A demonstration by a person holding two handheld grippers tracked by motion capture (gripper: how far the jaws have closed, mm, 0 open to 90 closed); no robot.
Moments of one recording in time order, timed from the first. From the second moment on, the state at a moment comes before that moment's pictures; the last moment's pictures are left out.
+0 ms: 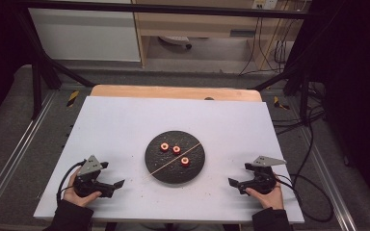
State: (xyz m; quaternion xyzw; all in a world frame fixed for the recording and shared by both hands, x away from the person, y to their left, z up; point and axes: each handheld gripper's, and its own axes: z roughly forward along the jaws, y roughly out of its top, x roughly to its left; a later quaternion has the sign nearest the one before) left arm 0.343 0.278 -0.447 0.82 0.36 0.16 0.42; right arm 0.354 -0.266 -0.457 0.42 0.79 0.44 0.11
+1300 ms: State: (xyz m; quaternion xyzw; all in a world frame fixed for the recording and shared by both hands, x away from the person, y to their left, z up) left arm 0.341 0.246 -0.432 0.83 0.35 0.15 0.40; right arm 0.354 -0.266 -0.457 0.42 0.79 0.44 0.11
